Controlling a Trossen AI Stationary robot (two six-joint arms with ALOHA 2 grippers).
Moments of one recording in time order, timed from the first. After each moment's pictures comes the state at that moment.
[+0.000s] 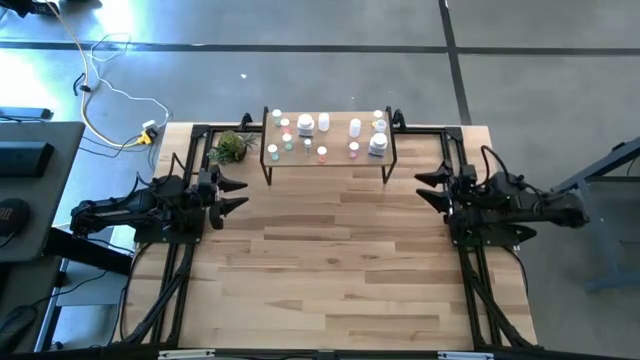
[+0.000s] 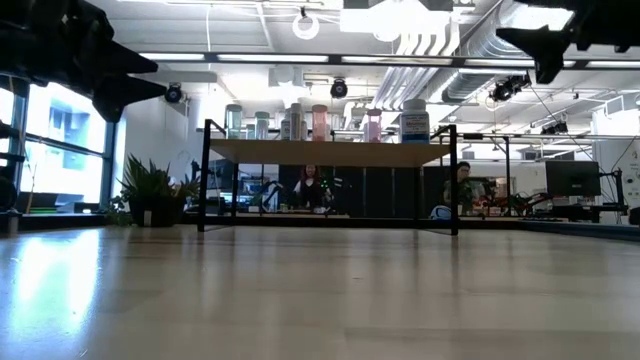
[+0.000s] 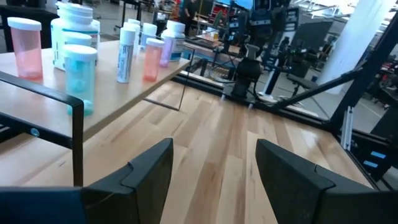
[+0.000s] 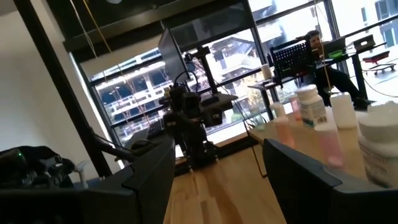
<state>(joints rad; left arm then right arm) 0.22 0.03 0.16 -0.22 -0.10 -0.26 0.01 0.12 0.27 0.04 0.16 0.32</state>
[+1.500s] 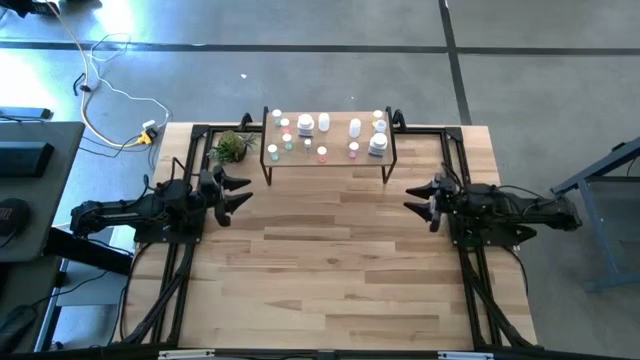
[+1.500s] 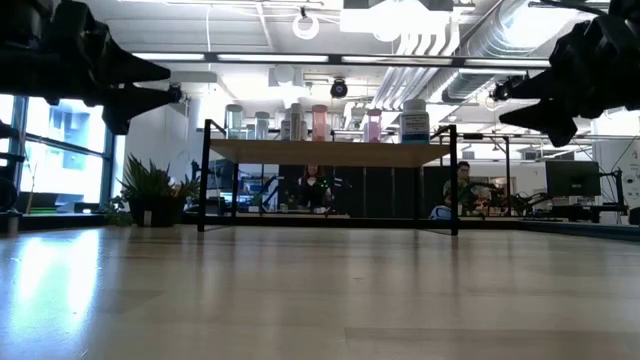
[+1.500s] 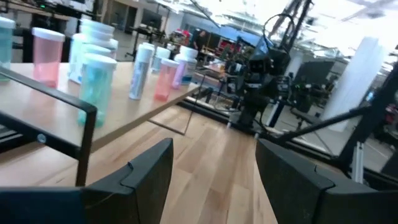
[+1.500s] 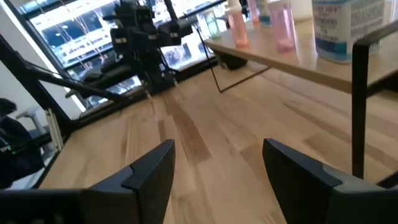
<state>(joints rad) 0.22 0.03 0.02 0.05 -0.17 -0.30 0.01 0.01 0.12 -0.25 0.22 0.39</state>
